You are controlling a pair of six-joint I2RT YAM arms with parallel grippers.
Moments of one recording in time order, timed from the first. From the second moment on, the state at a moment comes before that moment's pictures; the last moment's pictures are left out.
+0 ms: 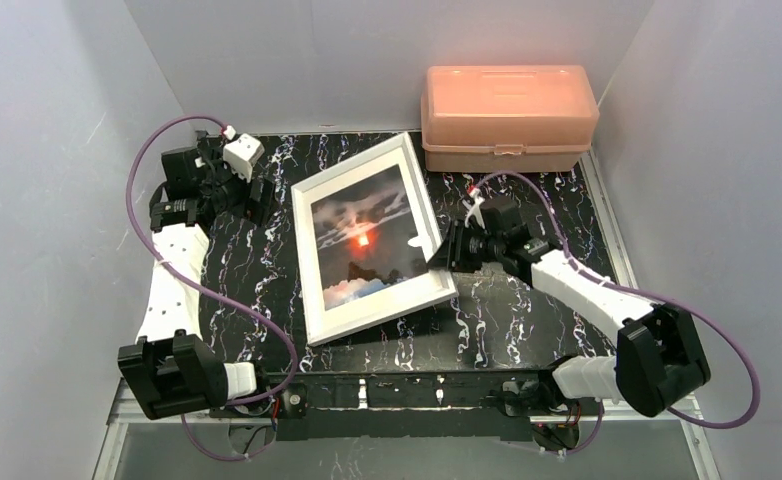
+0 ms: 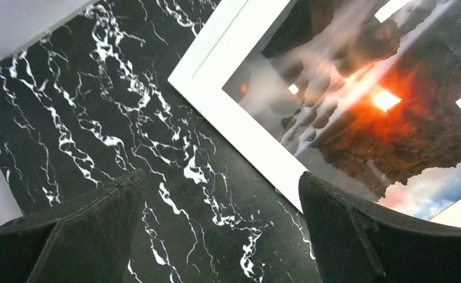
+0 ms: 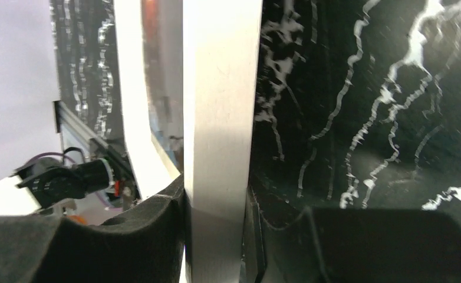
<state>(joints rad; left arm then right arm) 0.17 1.26 1.22 -0.58 0.61 0.51 0.54 1.31 0.88 -0.30 -0.44 0.63</state>
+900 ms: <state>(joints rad) 0.20 1.34 1.10 -0.60 0.59 0.45 0.54 1.25 0.48 0.03 -0.15 0.58</state>
